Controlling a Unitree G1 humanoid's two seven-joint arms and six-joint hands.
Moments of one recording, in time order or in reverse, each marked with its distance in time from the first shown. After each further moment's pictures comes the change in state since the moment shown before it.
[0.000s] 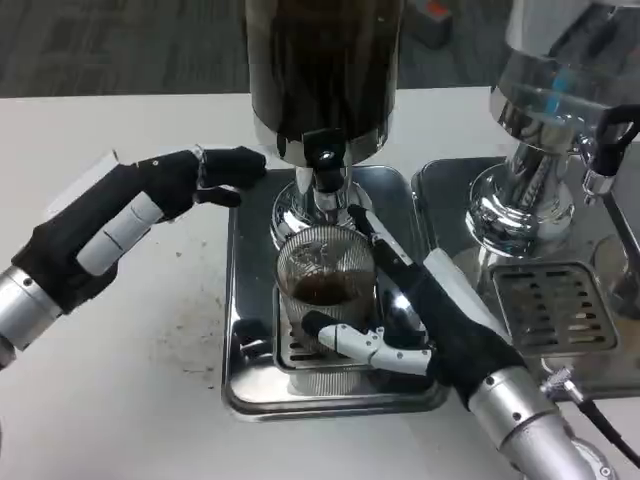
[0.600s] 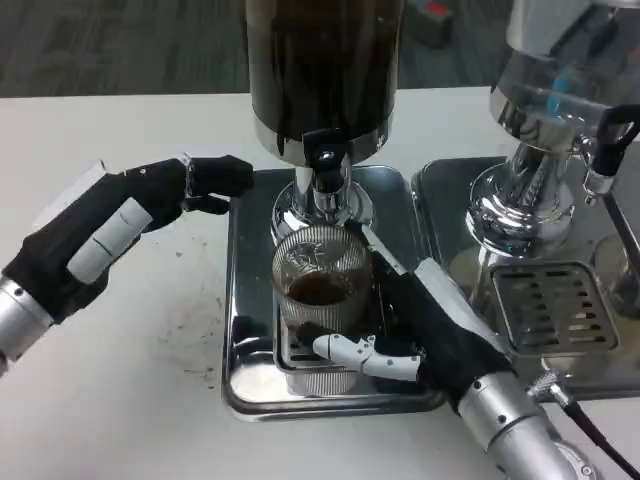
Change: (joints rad) left arm 0.025 0.002 0.022 -0.001 0.004 0.010 0.013; right arm -0.012 0.027 0.020 0.037 -0.039 0.050 -0.024
